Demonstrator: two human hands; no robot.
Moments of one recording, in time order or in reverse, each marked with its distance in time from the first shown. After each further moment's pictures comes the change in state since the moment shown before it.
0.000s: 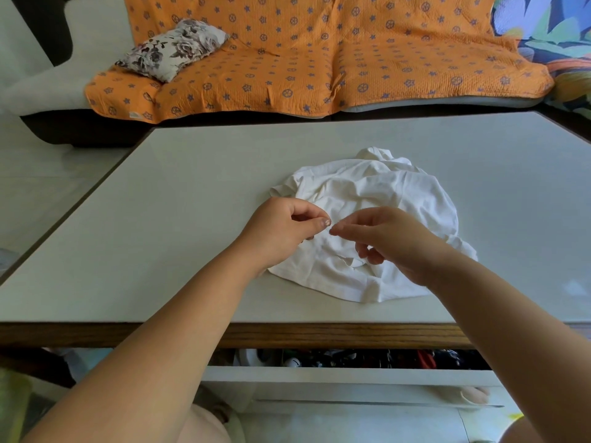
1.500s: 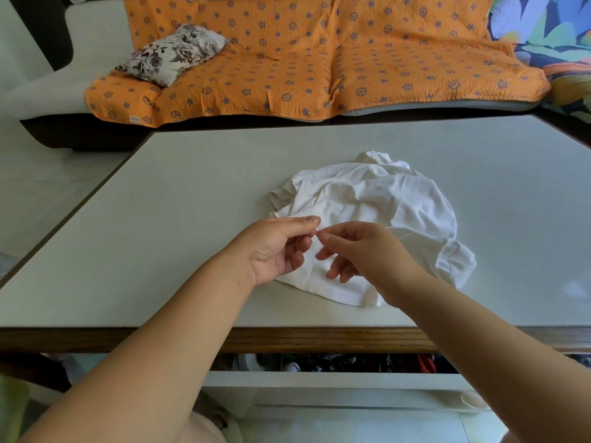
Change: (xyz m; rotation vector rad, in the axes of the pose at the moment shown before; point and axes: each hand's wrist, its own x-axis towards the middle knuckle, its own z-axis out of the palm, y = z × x) left_hand 0.006 -0.008 0.002 -0.719 -0.091 -0.500; right_hand -0.006 0.002 0.031 0.169 0.062 0.029
